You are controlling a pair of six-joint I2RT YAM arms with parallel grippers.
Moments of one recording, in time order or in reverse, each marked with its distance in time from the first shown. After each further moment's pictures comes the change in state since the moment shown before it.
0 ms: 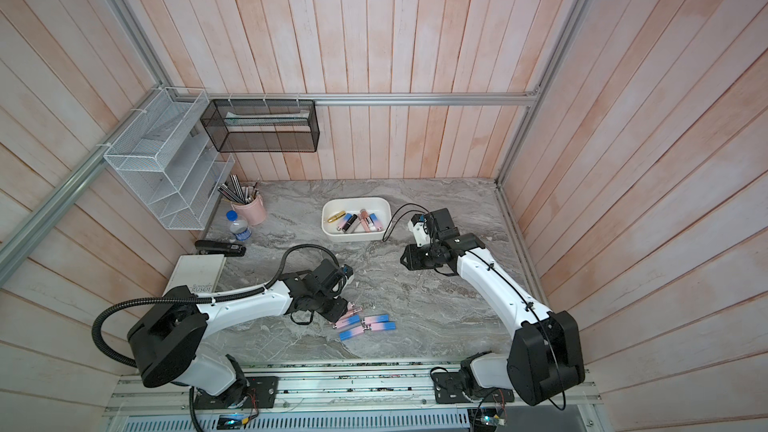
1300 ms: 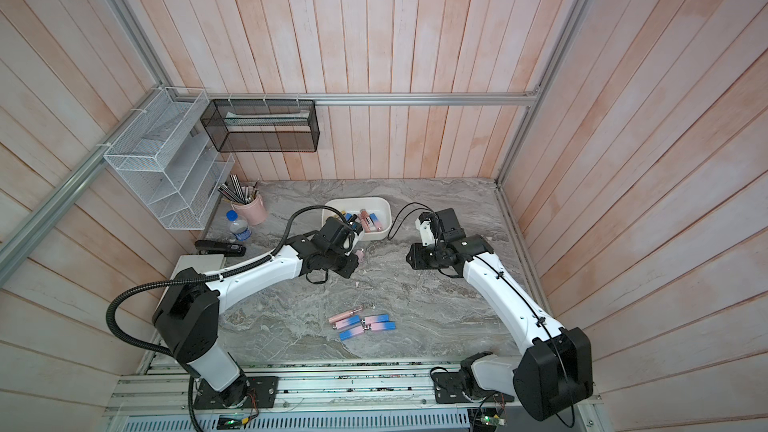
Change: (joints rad) left arm 0.130 0.193 0.475 -0.071 -0.025 0.083; right arm 0.000 -0.067 0.017 -0.055 0.074 0.050
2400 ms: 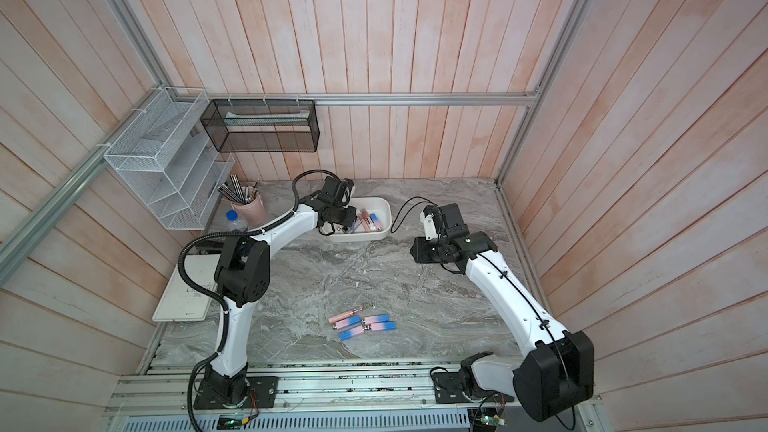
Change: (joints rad) left arm 0.221 0.472 0.534 0.032 -0.046 0.036; right arm -0.014 -0.004 0.049 -0.009 0.060 -0.004
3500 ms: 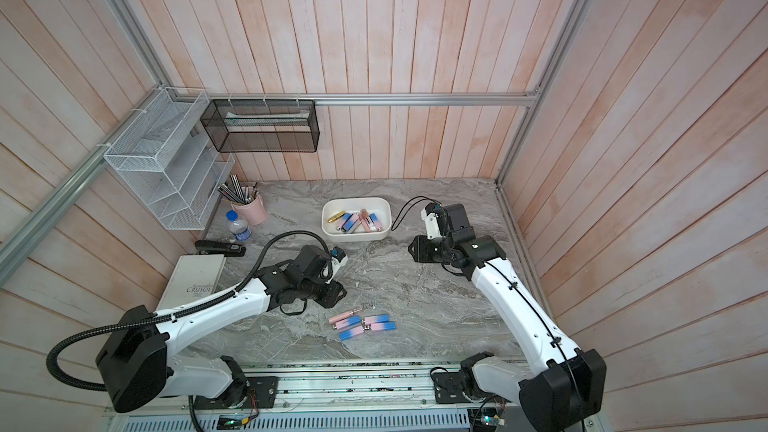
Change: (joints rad) left arm -0.286 -0.846 -0.972 0.022 0.131 -0.113; right arm 0.029 -0.079 0.000 -0.003 -0.045 0.053
